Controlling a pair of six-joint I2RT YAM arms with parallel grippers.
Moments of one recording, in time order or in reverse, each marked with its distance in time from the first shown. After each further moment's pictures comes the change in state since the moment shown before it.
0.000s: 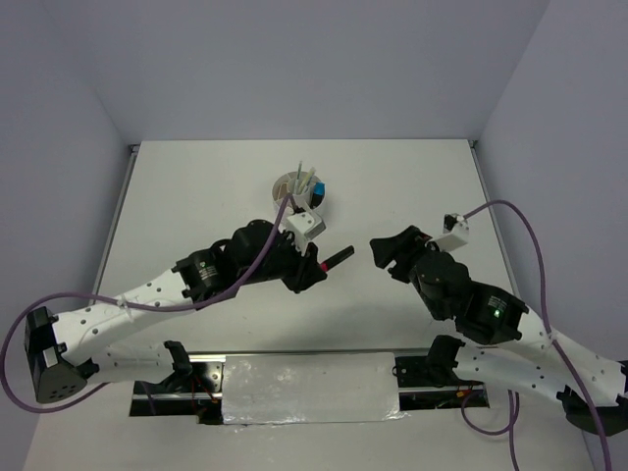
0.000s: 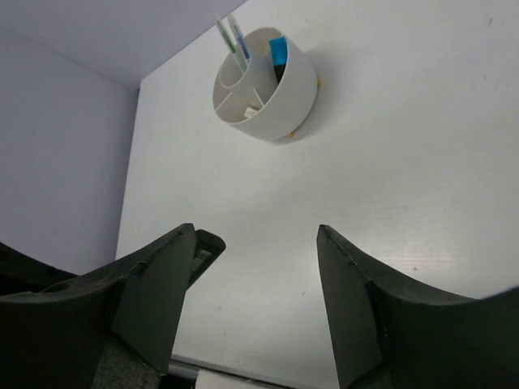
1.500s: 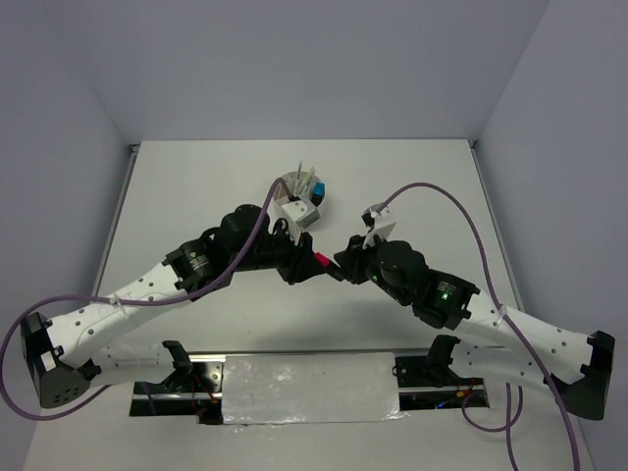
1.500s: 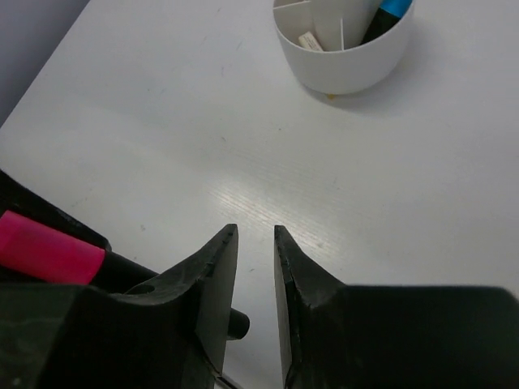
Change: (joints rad) left arm 0.085 0.016 0.119 -0.097 0.166 0.030; right arm -0.013 0.272 -0.018 0.319 -0.362 -0.599
